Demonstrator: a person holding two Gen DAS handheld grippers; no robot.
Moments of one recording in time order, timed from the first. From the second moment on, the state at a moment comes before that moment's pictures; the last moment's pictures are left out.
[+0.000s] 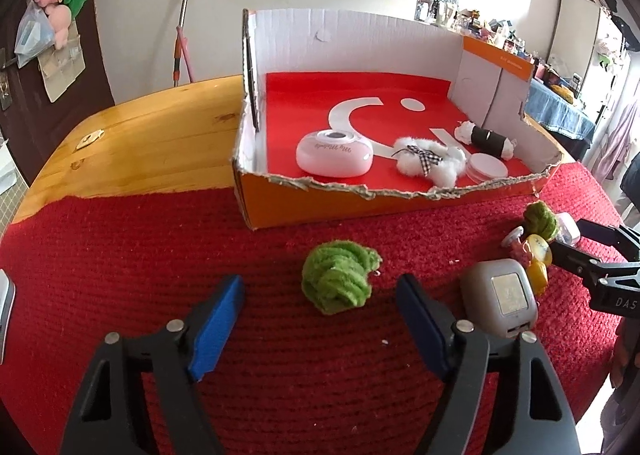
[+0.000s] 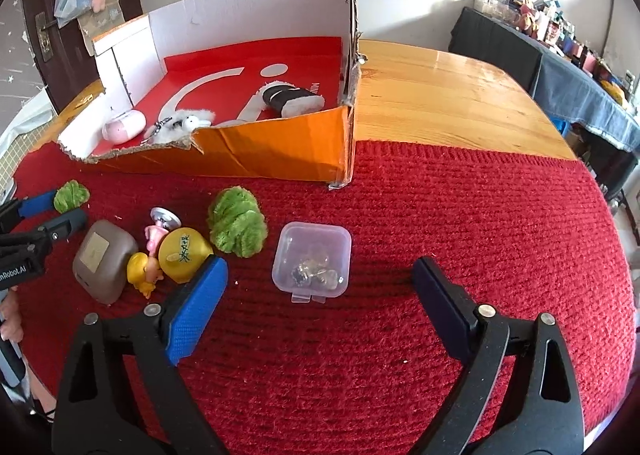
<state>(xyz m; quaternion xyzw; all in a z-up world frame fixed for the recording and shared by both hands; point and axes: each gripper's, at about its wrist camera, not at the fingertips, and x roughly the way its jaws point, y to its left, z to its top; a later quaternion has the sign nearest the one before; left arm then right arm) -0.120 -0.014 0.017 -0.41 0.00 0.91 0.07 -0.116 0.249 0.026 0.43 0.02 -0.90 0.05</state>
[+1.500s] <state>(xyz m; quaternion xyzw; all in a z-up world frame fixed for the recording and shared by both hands) -0.077 -0.007 0.055 -0.35 0.01 0.93 0.10 -0.078 0.232 0.063 0.37 0.01 -0.93 0.10</state>
